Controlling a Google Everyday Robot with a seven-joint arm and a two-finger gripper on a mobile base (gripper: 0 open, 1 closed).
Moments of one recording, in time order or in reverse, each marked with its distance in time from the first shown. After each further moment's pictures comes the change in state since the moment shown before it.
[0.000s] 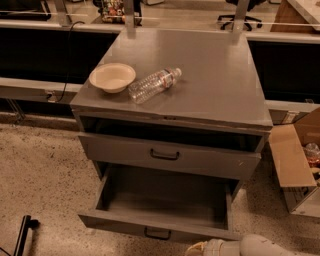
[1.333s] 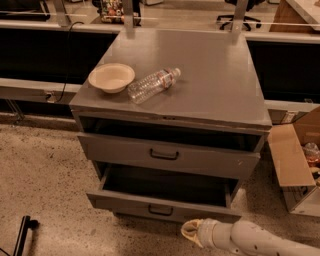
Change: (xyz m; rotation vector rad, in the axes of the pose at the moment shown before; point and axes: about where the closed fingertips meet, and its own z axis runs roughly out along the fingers) arm -0.016 -0.085 0.023 0.193 -0.029 -0.044
